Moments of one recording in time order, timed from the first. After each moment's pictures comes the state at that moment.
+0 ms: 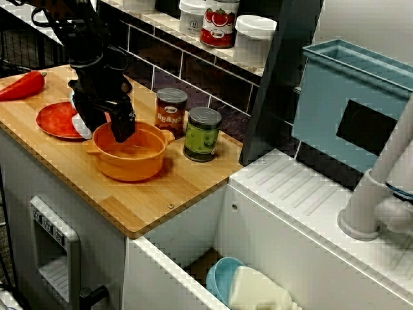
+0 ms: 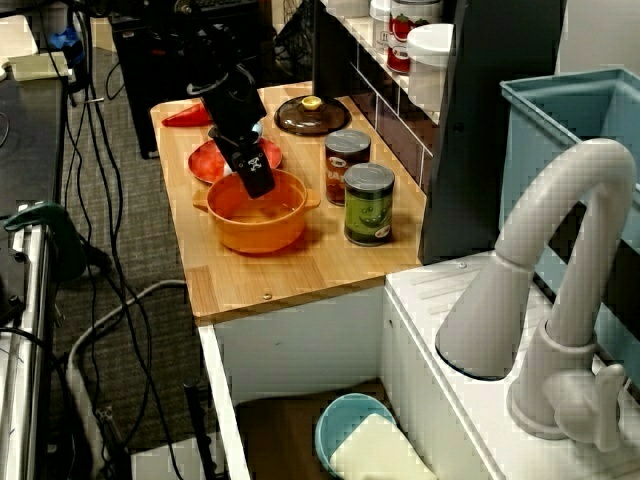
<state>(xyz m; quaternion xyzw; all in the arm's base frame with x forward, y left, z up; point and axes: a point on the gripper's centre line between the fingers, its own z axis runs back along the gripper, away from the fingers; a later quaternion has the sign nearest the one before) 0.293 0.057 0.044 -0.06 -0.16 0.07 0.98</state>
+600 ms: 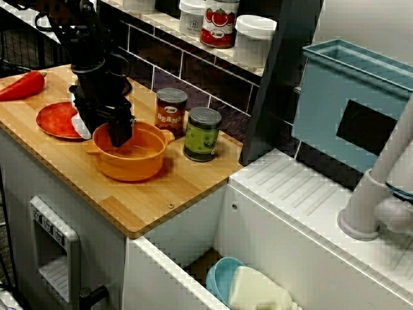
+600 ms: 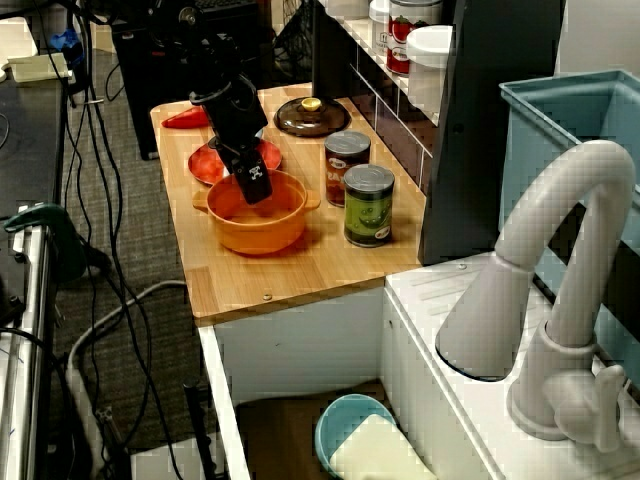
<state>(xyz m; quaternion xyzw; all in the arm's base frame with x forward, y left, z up) 0.292 0.055 0.038 -0.06 -0.15 0.07 0.98</state>
